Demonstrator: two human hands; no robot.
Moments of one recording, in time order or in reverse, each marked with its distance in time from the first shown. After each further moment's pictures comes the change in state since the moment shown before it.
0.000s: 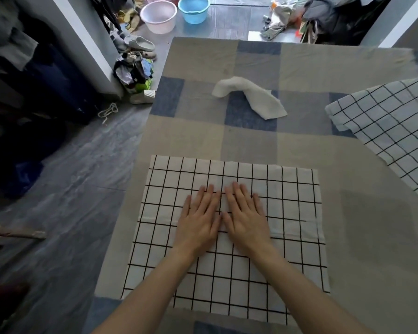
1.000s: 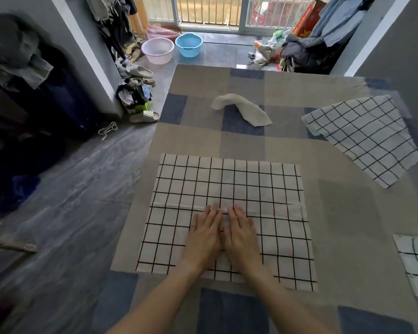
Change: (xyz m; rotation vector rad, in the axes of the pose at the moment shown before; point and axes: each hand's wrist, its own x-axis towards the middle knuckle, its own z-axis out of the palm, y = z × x) left_hand -0.081 0.024 0.002 -0.048 -0.049 0.059; right_hand -0.090 -0.047 0.008 0.103 0.015 0.147
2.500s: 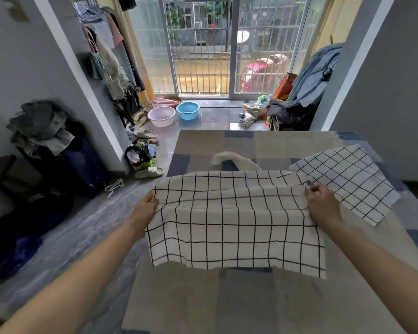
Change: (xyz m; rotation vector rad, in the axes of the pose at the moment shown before) left_hand 0.064 -0.121 -0.210 -1.233 0.237 -0.503; right_hand 0.081 0.086 -0.236 0.590 0.490 0.423
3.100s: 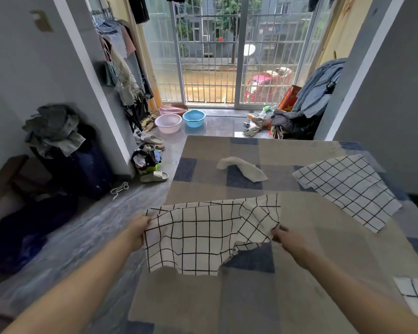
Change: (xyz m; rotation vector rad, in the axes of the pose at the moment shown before) left_hand -0.020 -0.033 -0.038 -0.161 0.032 -0.257; right_hand -0.070 0.030 0.059 0.151 -0.498 0.283
